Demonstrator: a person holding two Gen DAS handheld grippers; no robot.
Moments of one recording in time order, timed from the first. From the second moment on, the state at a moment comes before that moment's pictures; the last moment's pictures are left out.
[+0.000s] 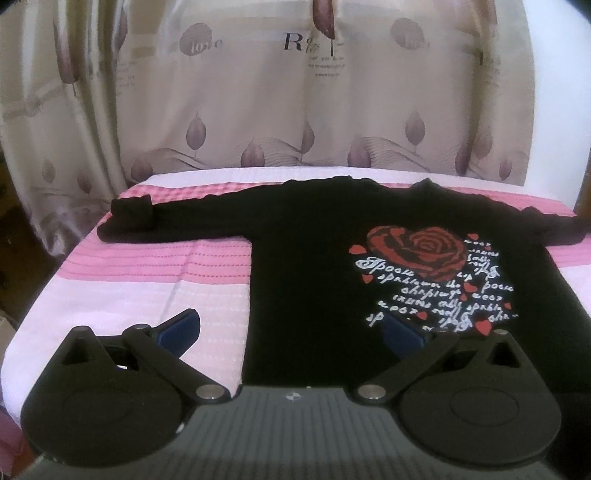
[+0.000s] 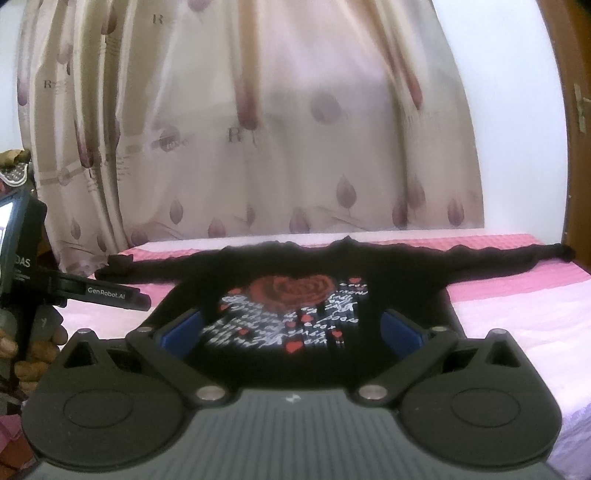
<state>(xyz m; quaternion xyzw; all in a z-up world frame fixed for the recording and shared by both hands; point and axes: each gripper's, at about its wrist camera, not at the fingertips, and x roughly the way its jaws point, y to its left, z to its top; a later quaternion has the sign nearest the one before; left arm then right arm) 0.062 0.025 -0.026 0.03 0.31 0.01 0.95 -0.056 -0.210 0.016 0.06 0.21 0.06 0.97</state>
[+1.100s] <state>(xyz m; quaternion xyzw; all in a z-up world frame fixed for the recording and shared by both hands) 0.097 0.043 -0.048 0.05 0.32 0.02 0.94 -0.031 -0.203 -0.001 0.06 0.25 0.07 0.96</state>
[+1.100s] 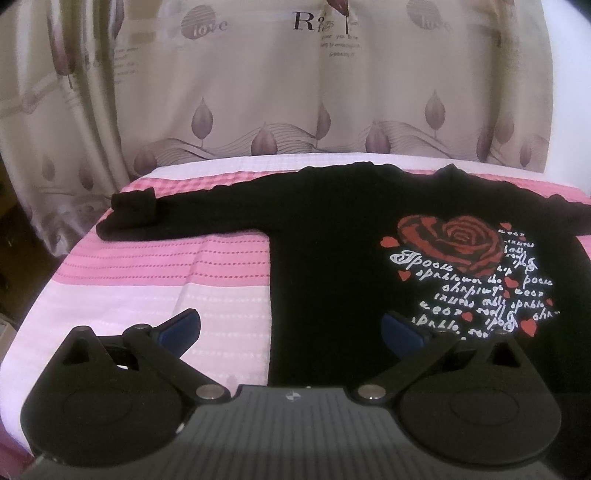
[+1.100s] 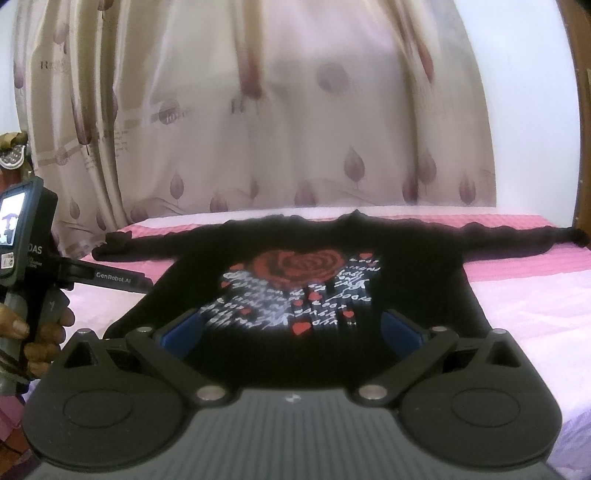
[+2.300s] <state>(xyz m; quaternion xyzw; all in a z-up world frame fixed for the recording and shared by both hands) 0.169 0.117 -0.061 0.09 0.30 0.09 0.95 -0.005 -0.198 -0.030 0.05 0.30 0.07 0.95</state>
